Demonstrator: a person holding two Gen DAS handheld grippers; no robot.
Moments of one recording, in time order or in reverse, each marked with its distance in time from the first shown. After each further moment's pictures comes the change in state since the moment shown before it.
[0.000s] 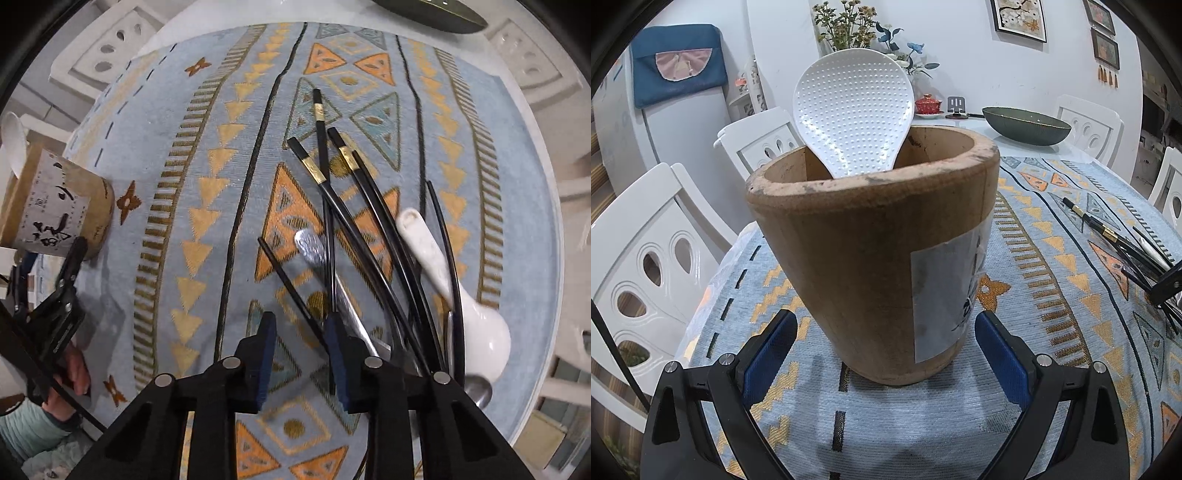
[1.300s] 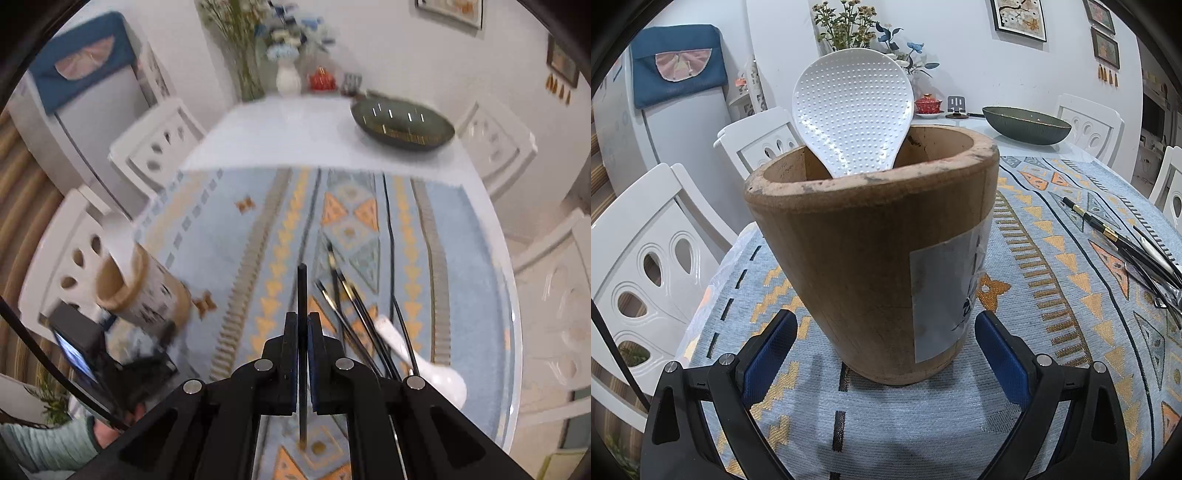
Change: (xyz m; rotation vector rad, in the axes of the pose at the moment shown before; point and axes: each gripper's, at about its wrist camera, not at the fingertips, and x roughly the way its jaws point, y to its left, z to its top) left arm 0.002 0.002 0.000 0.004 0.000 0.001; right arm -0.150 0.023 -0.010 0.003 -0.469 0.044
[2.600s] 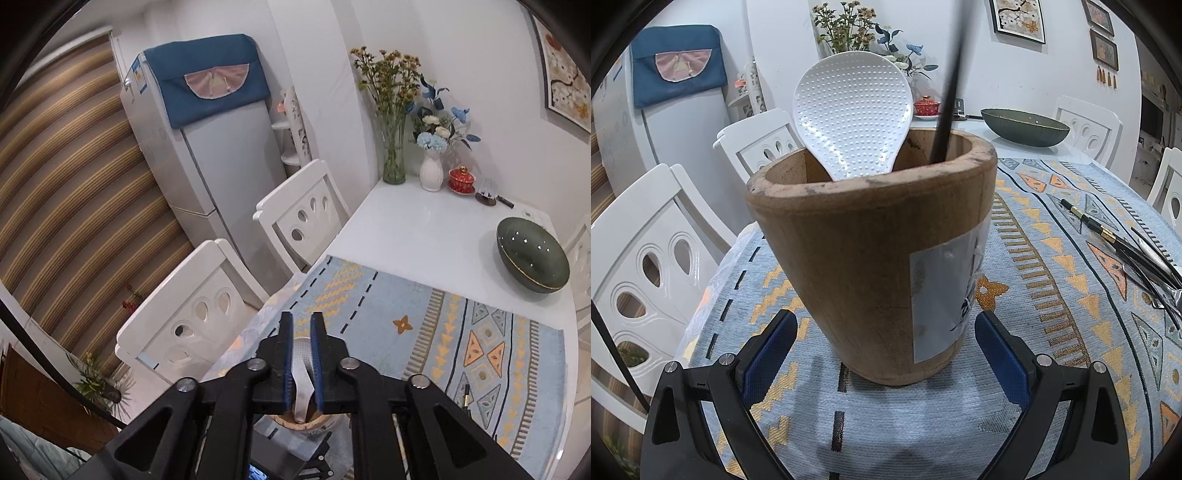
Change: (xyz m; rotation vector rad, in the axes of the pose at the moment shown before) left arm -0.002 0.000 0.000 0.001 -0.004 0.001; right arm -0.038 0.156 0.094 -0.236 -0.183 0.336
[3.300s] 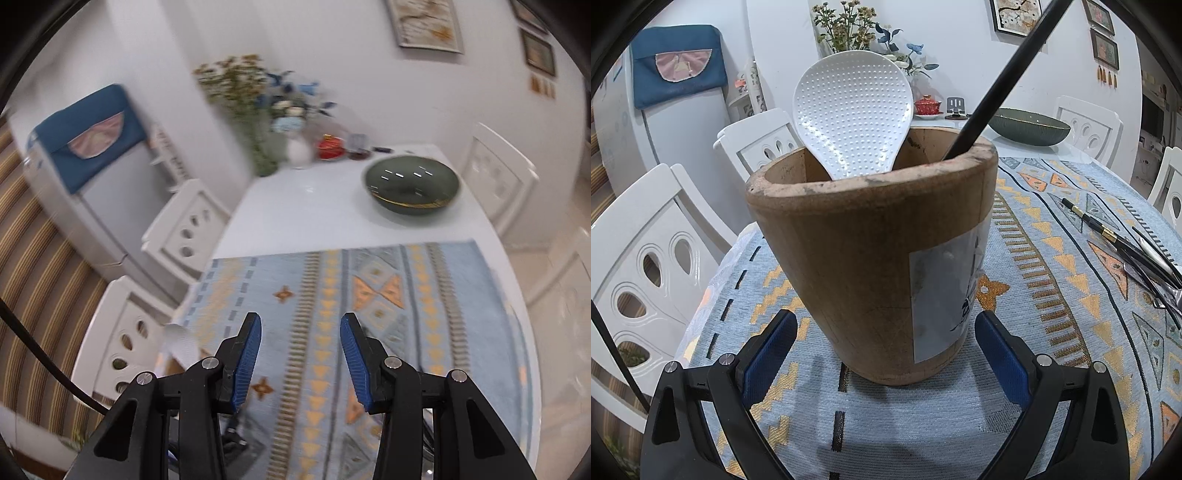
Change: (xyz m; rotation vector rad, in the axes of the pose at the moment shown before) left arm -0.001 -0.004 0.000 0.003 0.002 0.001; right arm -0.080 -0.135 -0.067 0.365 -0.028 -0.282
